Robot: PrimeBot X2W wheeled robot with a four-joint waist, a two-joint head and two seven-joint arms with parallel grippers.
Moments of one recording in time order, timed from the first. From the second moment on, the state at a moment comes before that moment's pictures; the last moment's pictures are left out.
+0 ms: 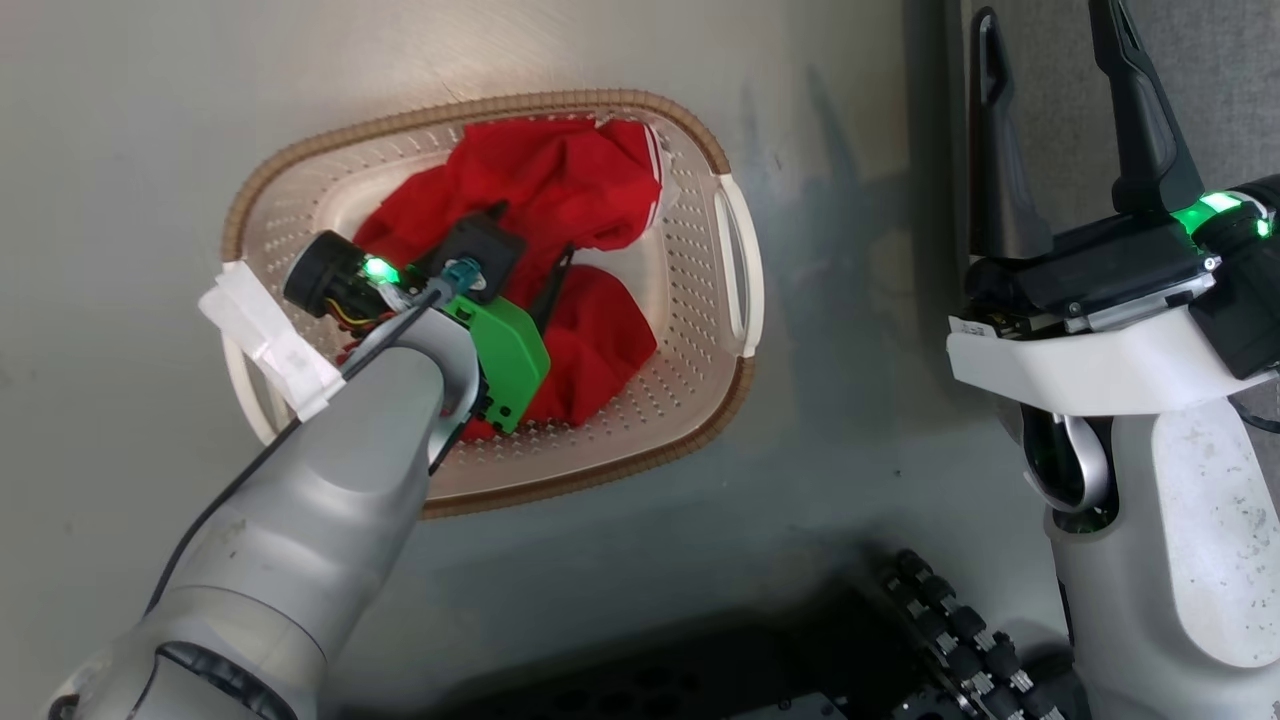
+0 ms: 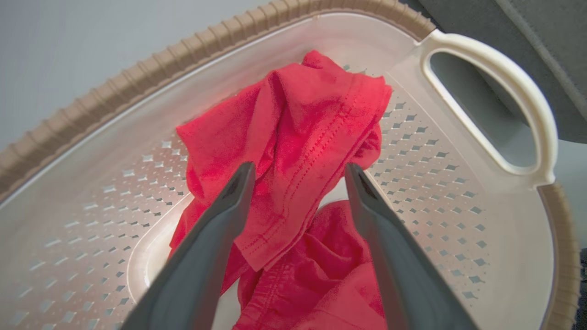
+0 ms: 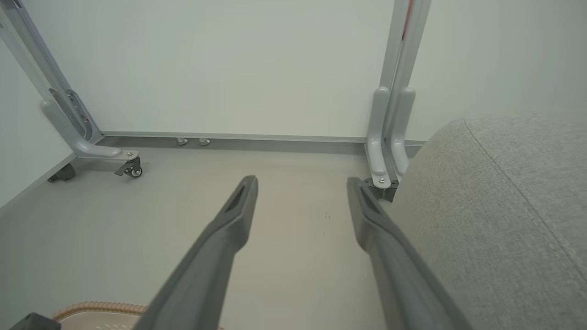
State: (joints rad) left arm -0.96 0.08 -0.85 1.07 -0.40 -0.13 -0.24; right arm -0.46 -0.05 0.10 -0.18 0.11 0.13 -0.20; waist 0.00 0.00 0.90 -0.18
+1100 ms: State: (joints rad) left arm -1.12 0.13 -0.87 1.26 -0.53 -0.11 -0.25; right arm -0.44 -0.05 0.10 -0.17 0.18 0.13 -0.26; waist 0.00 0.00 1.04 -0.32
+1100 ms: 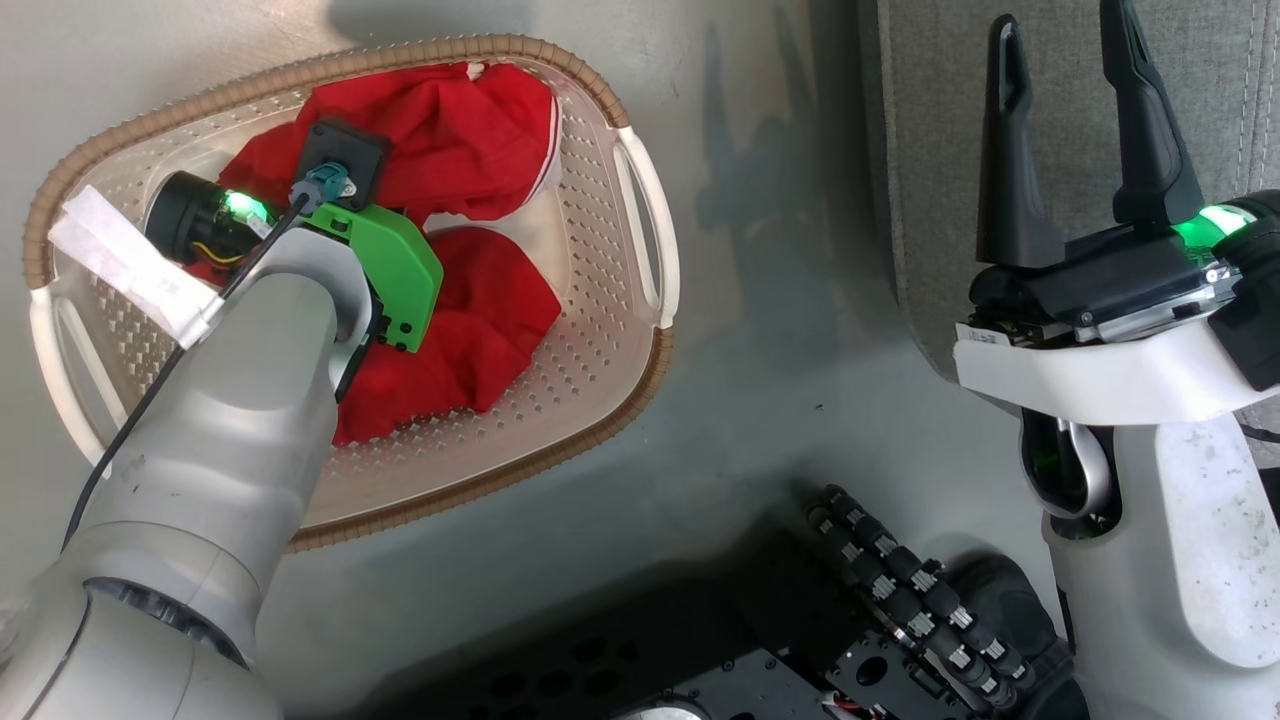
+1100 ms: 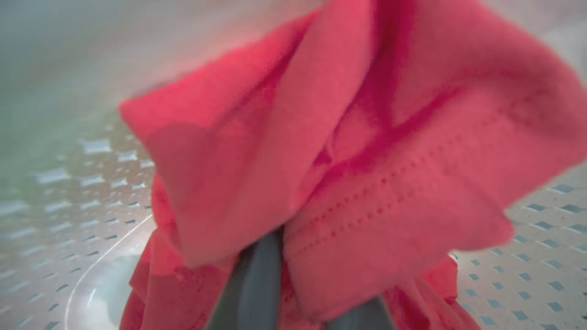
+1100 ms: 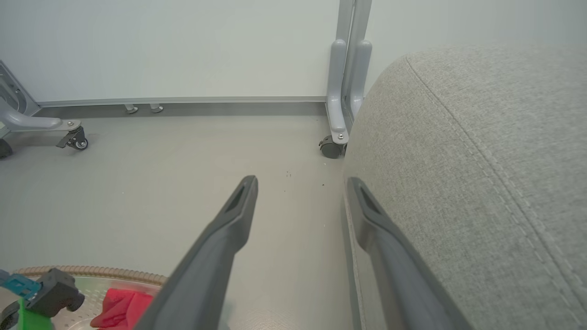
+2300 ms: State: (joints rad) left arm -0.54 0.18 -0.47 0.37 -0.35 -0.08 -0.26; right arm -0.30 -0.05 0.04 -0.10 0.05 0.13 -0.10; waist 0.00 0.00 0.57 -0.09
